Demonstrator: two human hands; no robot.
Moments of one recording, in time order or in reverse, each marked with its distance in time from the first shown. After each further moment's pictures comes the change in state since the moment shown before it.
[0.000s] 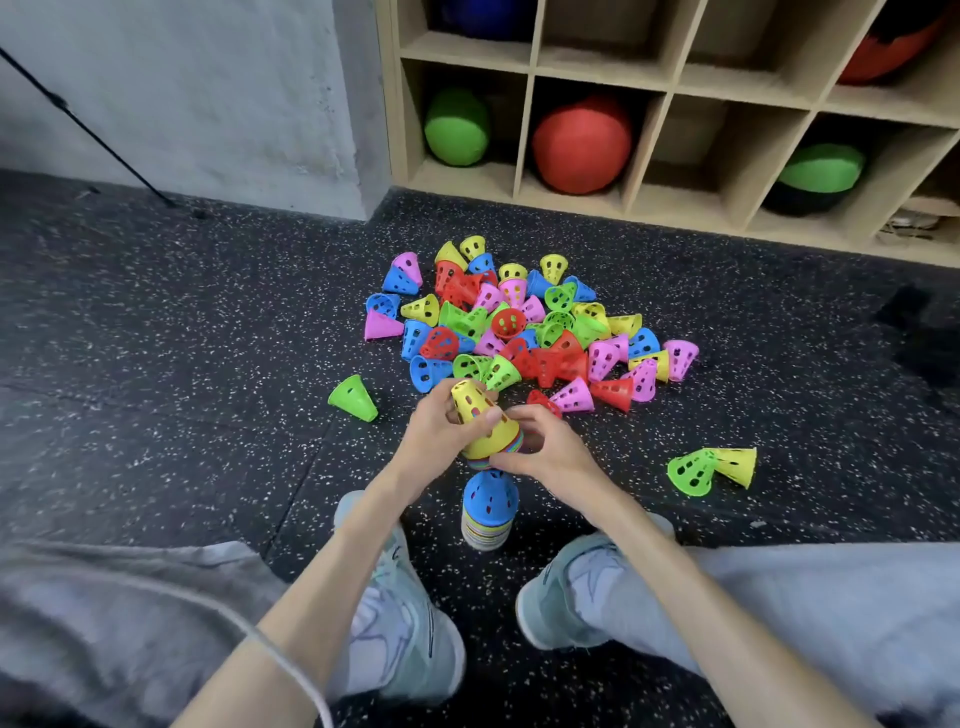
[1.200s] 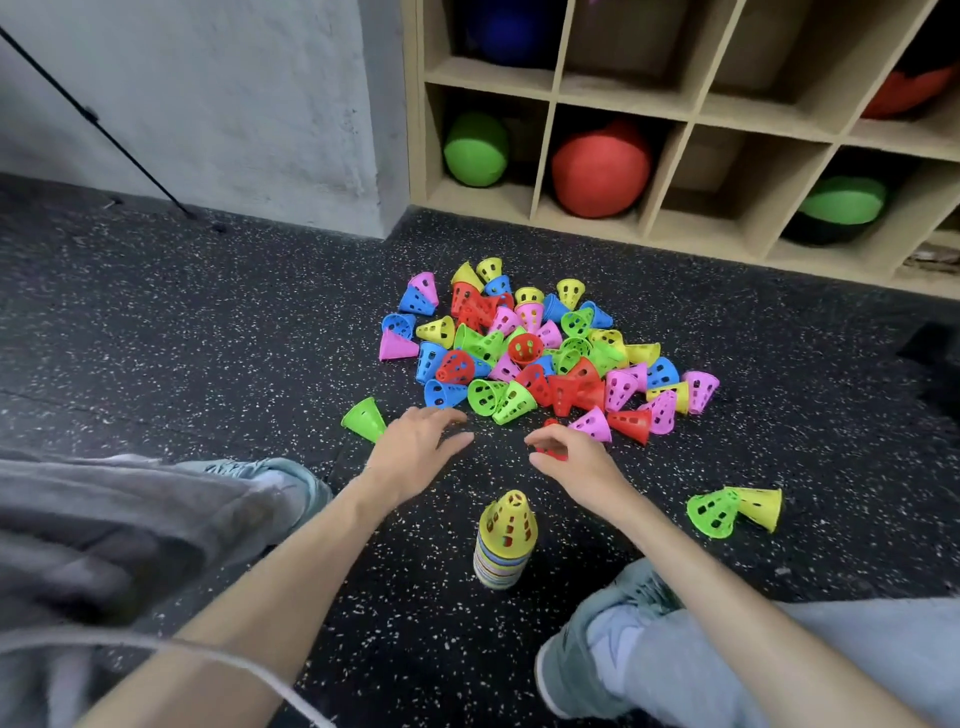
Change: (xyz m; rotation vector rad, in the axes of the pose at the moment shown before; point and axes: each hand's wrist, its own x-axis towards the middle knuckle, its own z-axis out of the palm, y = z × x) left_hand 0.042 -0.030 -0.059 0.990 -0.078 0.120; right_hand 0.047 0.010 -0.016 -0.305 0.032 -0.017
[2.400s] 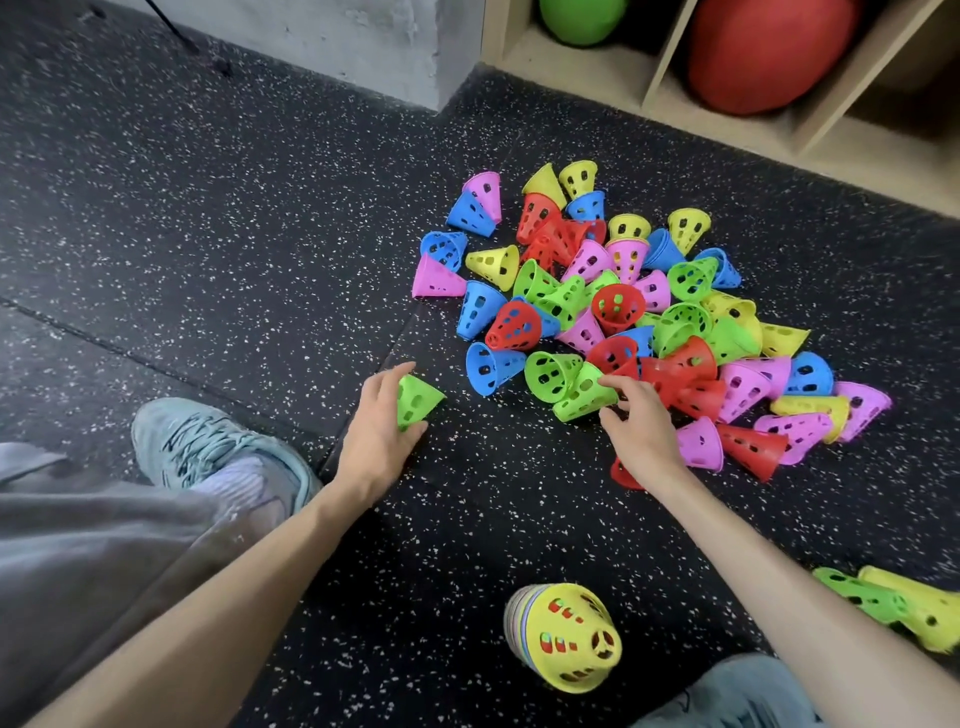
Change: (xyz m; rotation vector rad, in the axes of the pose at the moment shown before) left_hand 0.058 -0.146 0.087 -0.347 0.183 -0.449; right_hand 0.179 0.061 0.045 -0.177 0.090 0.129
